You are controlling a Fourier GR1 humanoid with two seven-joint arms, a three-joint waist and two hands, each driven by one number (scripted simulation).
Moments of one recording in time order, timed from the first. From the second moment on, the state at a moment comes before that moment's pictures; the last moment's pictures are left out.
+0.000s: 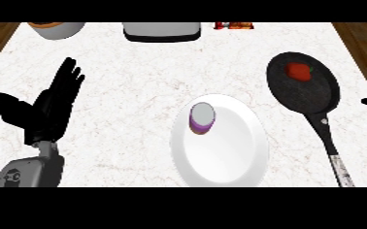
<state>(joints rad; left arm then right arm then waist) -0.16 0.17 0.10 -1.60 0.11 0.07 0.24 -0.58 -0.64 -0.80 -0.46 0.42 0.24 -0.54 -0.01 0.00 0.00</state>
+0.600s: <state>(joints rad) -0.15 0.17 0.11 -1.58 0.11 0.04 0.22 -0.33 -0.75 -0.81 -0.50 0.26 0.47 -0.66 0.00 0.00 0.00</state>
